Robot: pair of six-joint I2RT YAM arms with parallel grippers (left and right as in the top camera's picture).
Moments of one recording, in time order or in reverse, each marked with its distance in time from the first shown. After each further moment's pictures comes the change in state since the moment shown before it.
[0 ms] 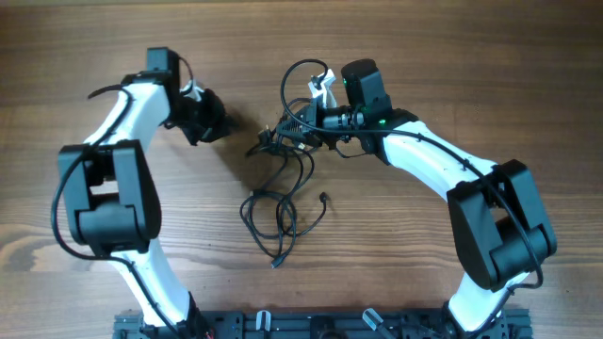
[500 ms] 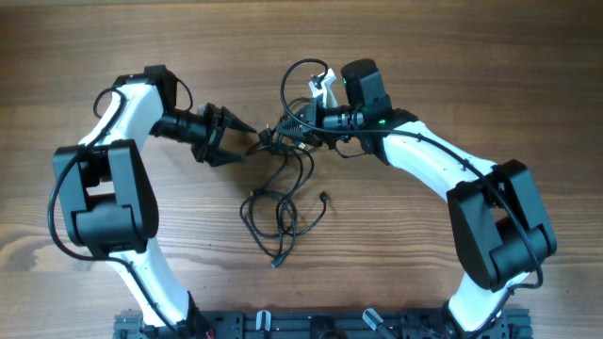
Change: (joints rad) left arm 0.016 0.000 0.000 -0.359 0.338 0.008; right arm 0.000 0.000 0.000 0.004 0.011 0.000
